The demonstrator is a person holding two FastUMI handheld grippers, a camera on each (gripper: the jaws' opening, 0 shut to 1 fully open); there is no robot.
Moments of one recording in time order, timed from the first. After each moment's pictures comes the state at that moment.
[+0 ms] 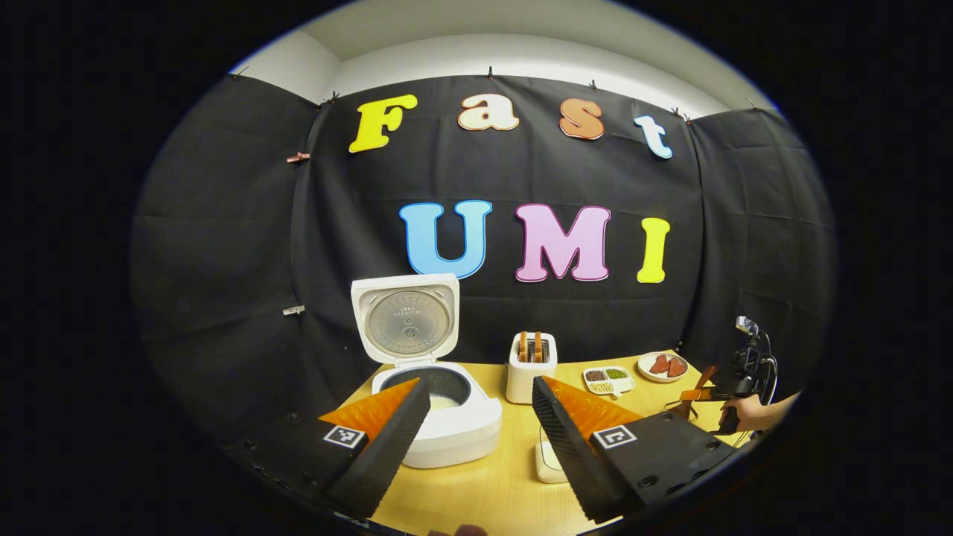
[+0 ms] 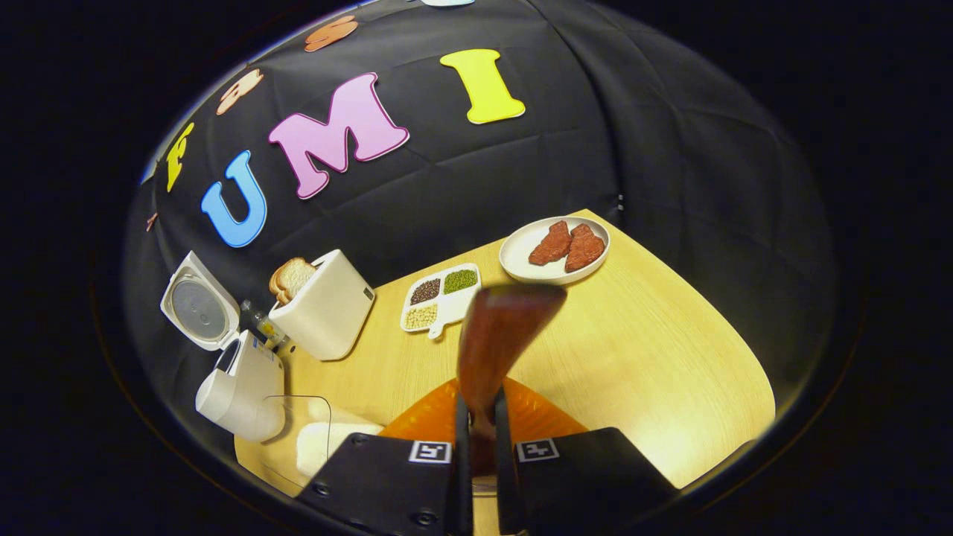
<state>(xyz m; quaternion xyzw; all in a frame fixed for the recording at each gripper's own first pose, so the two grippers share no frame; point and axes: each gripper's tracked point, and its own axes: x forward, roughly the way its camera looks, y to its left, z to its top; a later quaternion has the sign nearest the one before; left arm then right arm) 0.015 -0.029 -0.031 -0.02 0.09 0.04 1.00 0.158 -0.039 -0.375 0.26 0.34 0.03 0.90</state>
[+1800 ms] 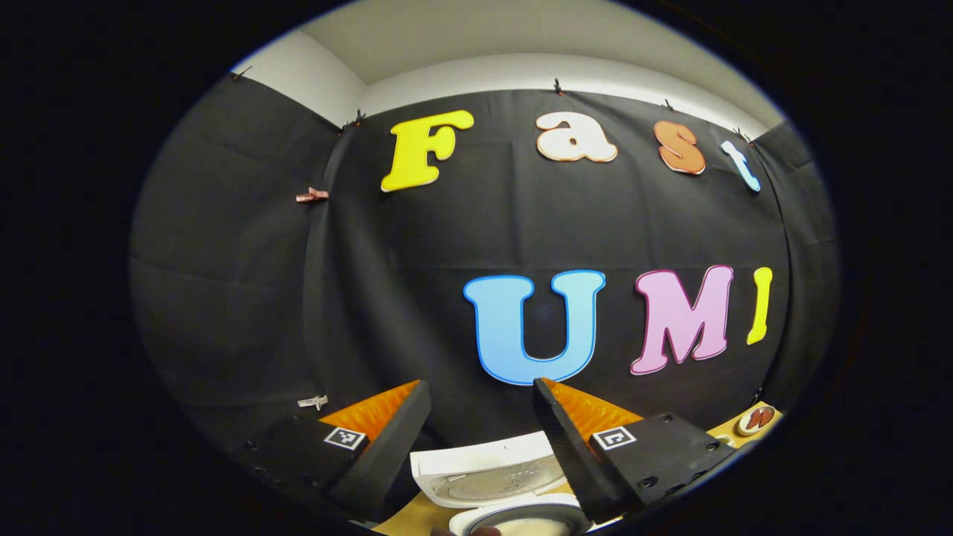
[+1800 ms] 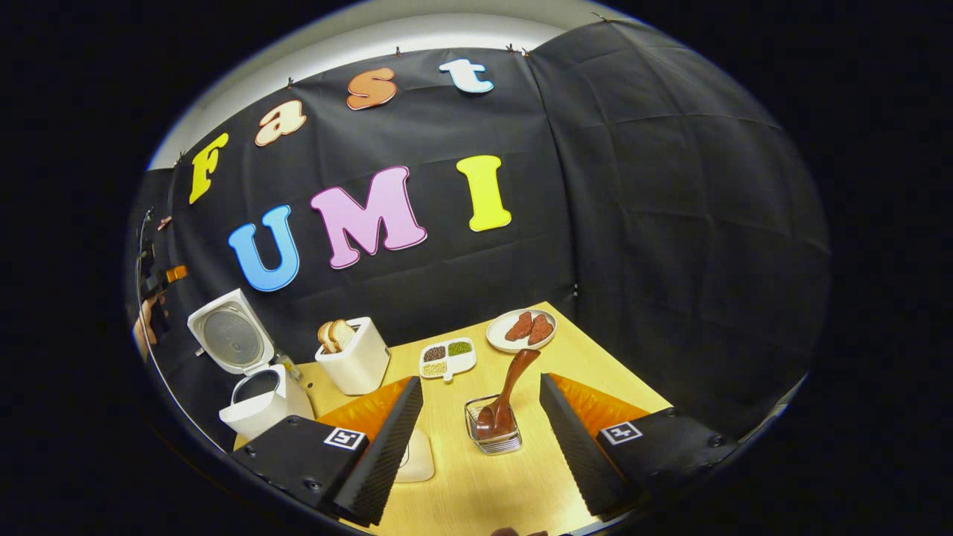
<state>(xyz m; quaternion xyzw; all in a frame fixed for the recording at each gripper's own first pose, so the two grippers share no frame) 0.317 0.222 0.069 0.00 -0.01 0.12 0.99 0.039 -0.069 -0.168 0.20 0.20 -0.05 0.96</state>
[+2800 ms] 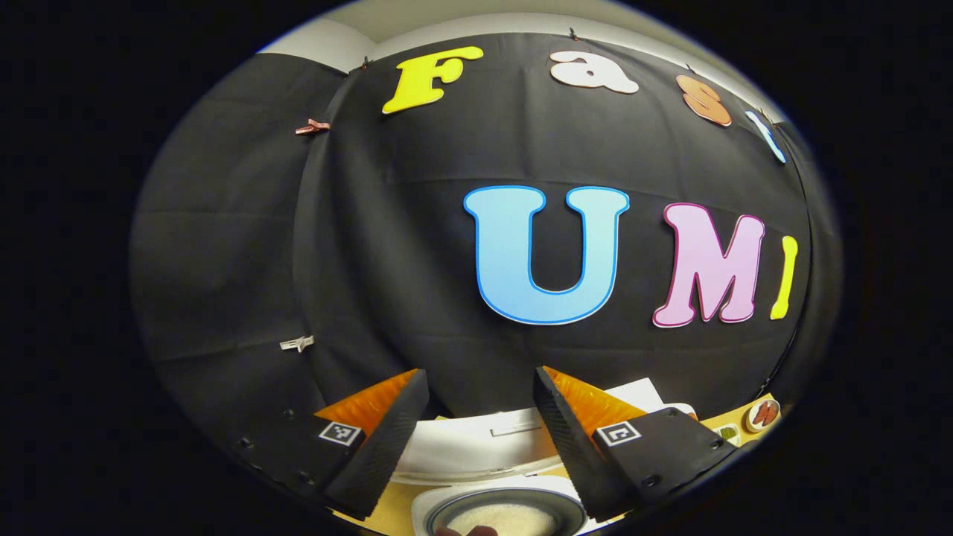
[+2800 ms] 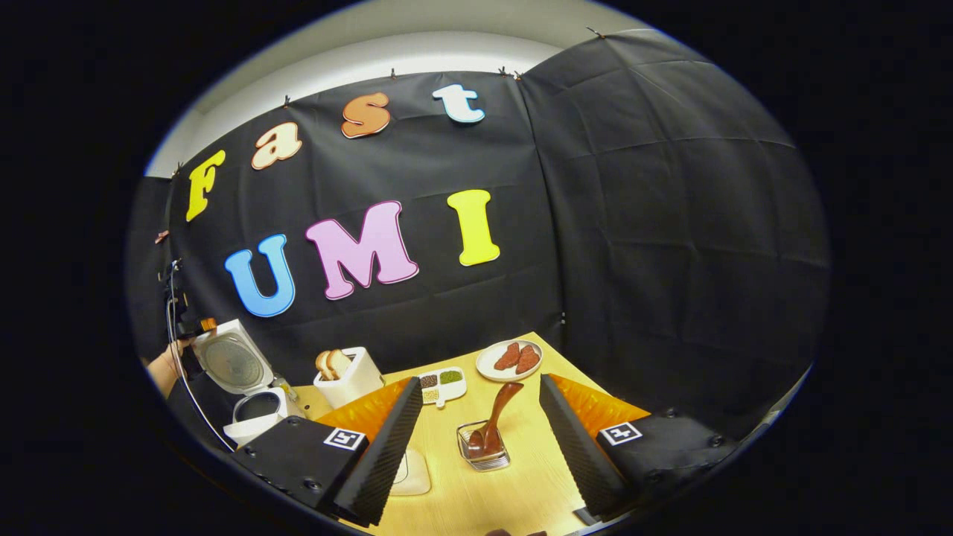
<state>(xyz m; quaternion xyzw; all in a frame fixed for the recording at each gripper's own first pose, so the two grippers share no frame) 0.360 0.199 -0.036 -0.03 0.08 0.15 0.99 0.040 -0.101 -0.115 0.20 0.15 -0.07 0.96</state>
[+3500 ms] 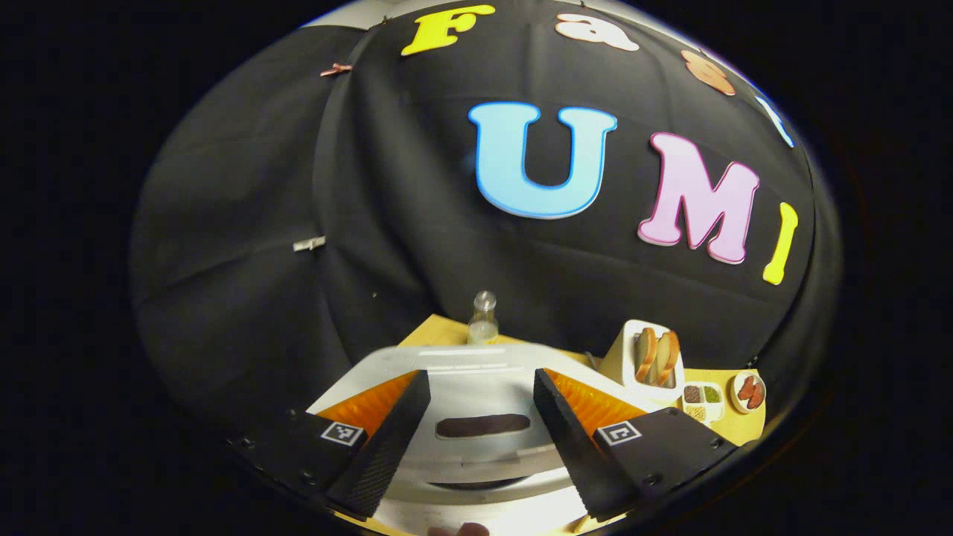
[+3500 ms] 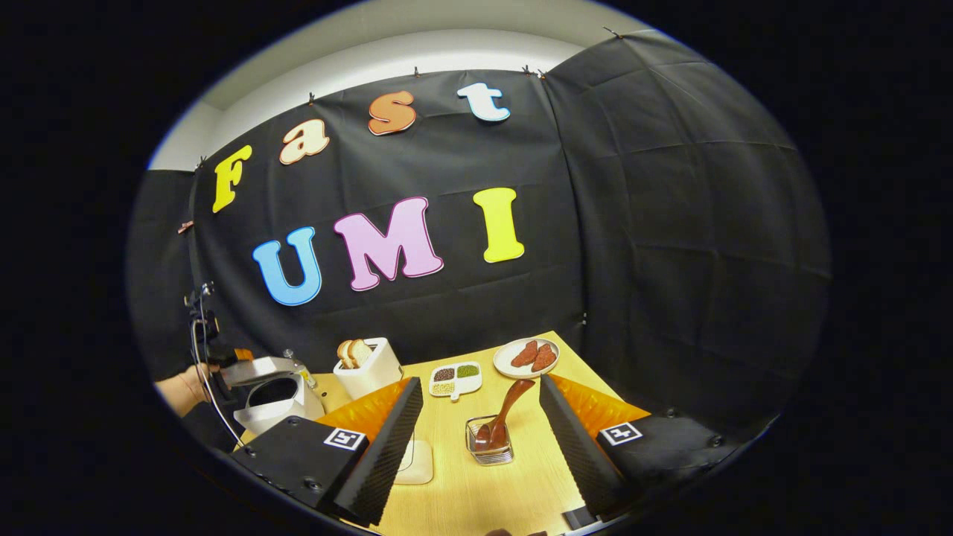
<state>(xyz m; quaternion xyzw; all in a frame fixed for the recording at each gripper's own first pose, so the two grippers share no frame) 0.257 0.116 -0.175 -0.09 0.23 0.17 0.95 0.019 -0.108 -0.107 0.19 0.16 -0.02 0.97</state>
